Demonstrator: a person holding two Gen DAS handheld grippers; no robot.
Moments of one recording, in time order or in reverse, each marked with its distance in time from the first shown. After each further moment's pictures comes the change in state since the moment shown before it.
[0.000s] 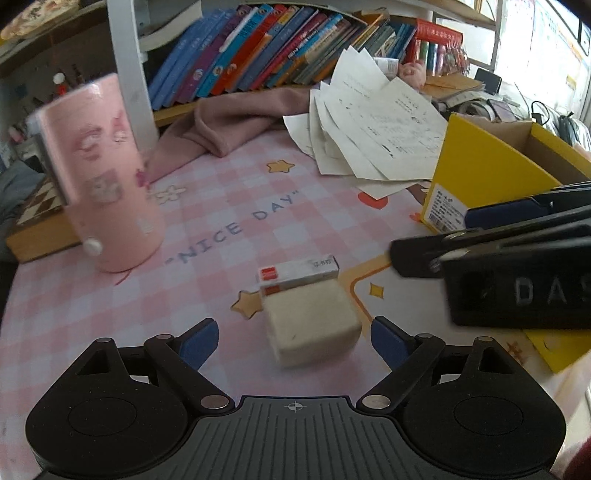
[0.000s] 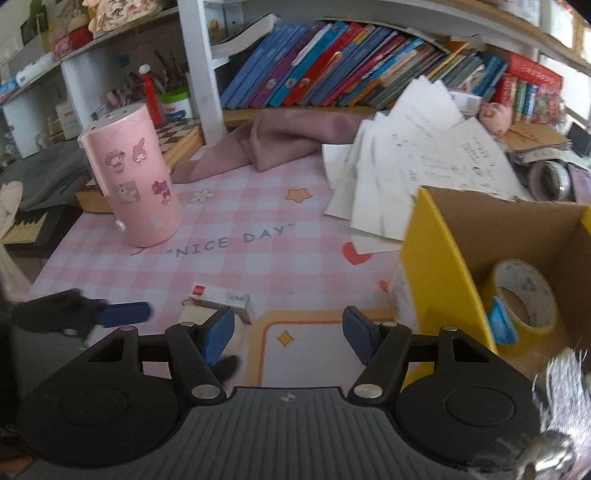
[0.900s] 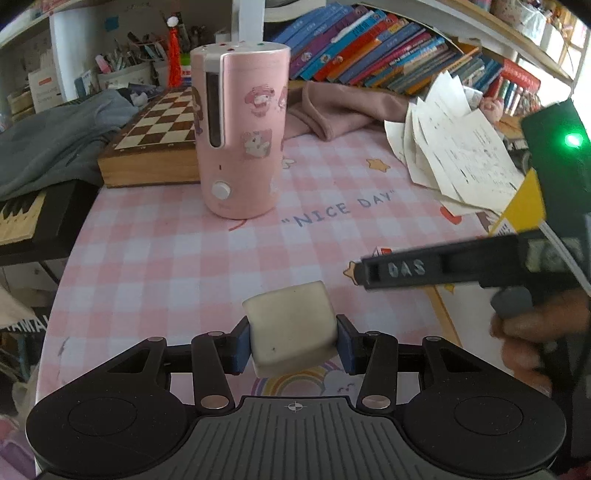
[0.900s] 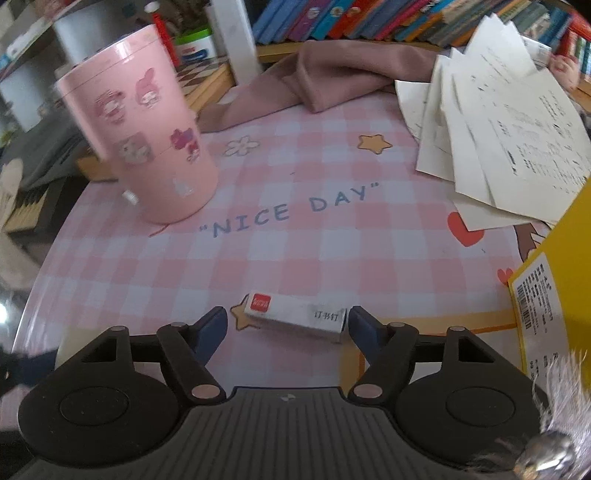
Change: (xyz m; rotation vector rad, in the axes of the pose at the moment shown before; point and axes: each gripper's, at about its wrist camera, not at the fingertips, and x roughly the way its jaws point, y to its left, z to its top) left arm -0.059 0.074 -0.019 -0.223 0.052 0.089; right arm 0.092 0.047 0.019 0.048 0.182 0.072
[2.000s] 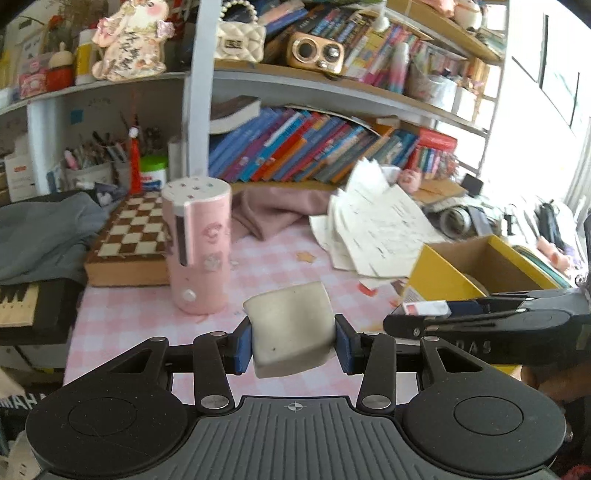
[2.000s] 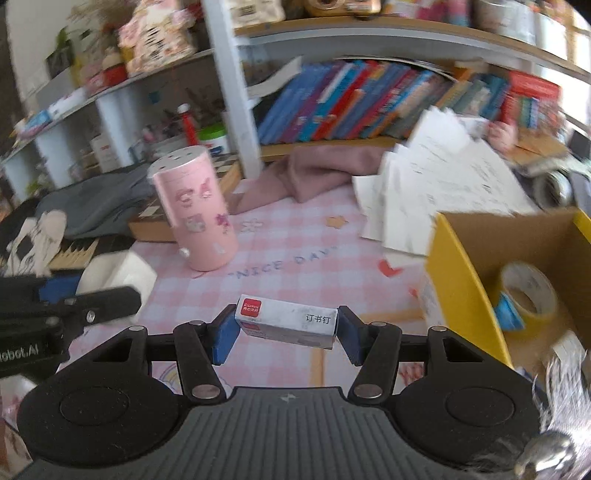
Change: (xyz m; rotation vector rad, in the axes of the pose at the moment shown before) left arm -0.097 -0.007 0.003 0.101 -0.261 -0.199; right arm -0.158 -0.006 -0.057 0.014 -0.283 -0.015
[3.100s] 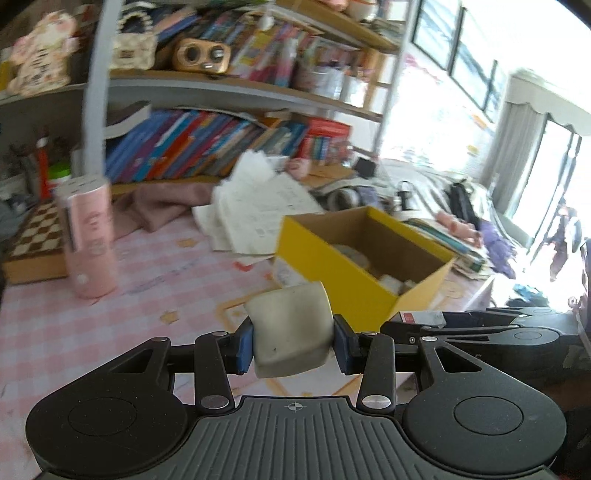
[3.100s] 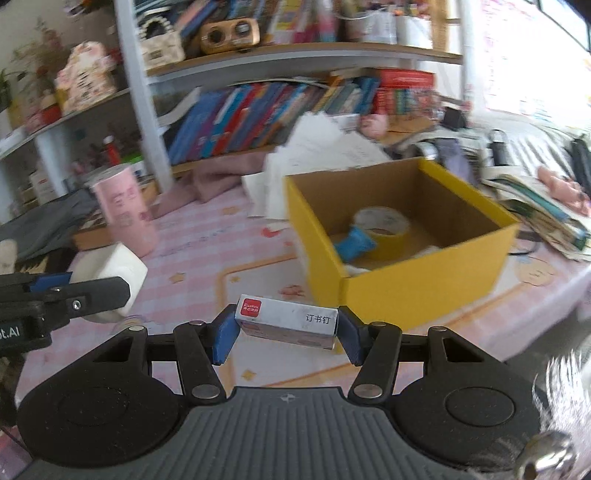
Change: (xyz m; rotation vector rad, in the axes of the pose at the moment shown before) left arm -0.037 -0.079 -0.031 0.105 -0.019 -0.282; right arm -0.125 -0.037 -0.087 0.140 -0.093 -0.261
